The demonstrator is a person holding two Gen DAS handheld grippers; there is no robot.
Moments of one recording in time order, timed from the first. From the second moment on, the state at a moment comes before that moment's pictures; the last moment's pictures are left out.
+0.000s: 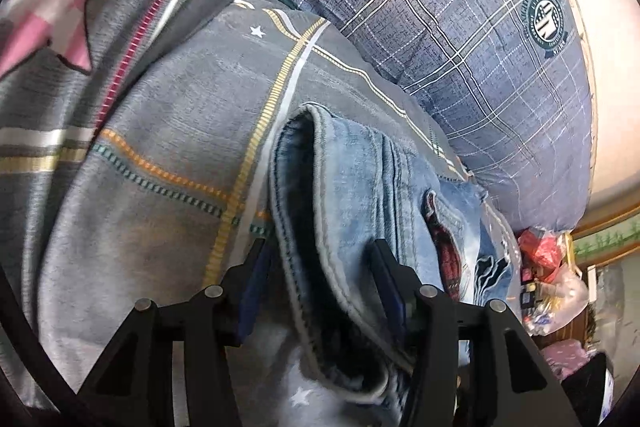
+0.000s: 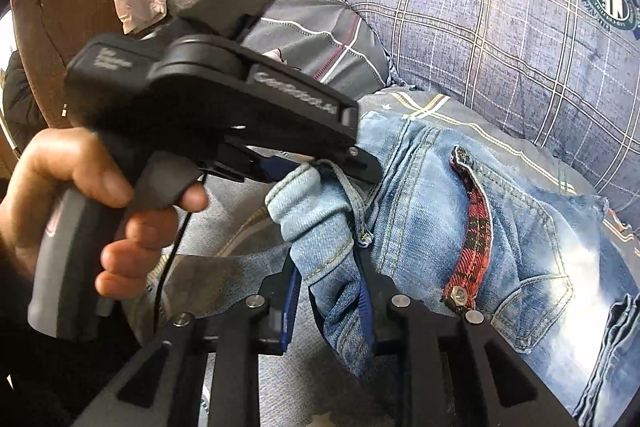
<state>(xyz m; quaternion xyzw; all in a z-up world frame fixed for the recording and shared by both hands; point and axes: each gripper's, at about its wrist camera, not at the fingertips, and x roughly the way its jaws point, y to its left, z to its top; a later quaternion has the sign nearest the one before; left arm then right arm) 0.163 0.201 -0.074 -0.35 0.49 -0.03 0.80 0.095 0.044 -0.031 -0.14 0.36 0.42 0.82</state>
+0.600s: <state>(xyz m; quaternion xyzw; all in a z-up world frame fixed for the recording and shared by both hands) 0.163 0.180 -0.046 -0.29 0.44 -0.04 0.85 0.089 0.033 -0.018 -0.13 0.36 0.42 0.82</state>
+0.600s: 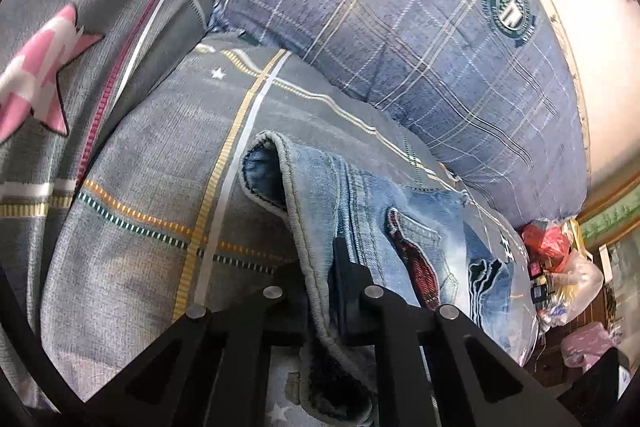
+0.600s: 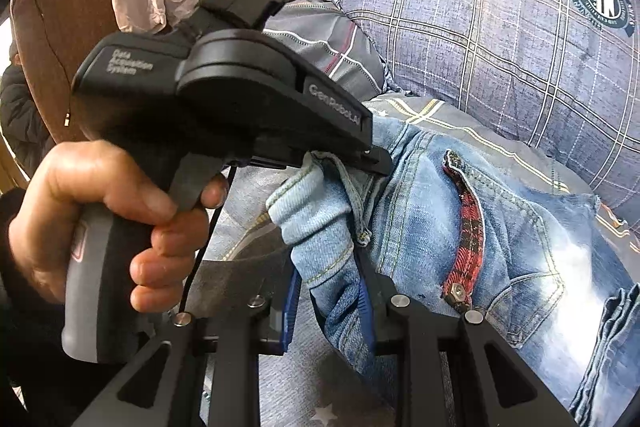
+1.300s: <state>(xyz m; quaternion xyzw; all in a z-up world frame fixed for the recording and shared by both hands) 0.163 0.108 0.032 -0.17 0.43 -0.06 0.88 0.092 -0.025 0.023 -0.06 0.33 0.41 0.85</state>
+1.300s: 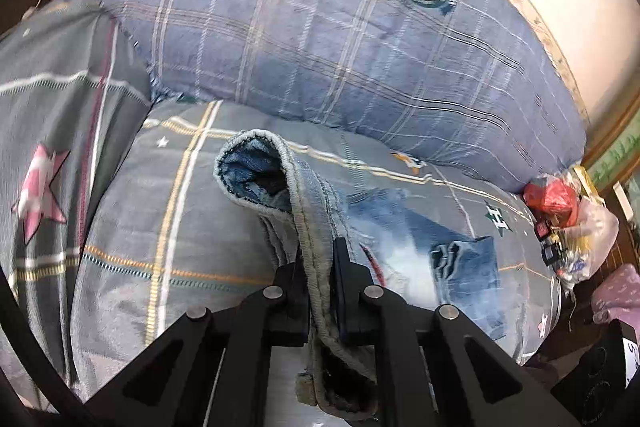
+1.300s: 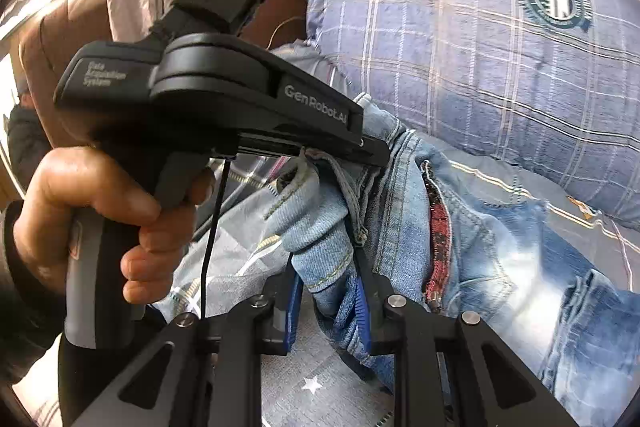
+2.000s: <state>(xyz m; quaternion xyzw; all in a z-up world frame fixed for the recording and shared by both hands) 0.180 -0.031 0.081 -0.07 0.43 -0.14 0.89 0.091 -0.143 0.036 0.09 0.31 0.37 0.87</state>
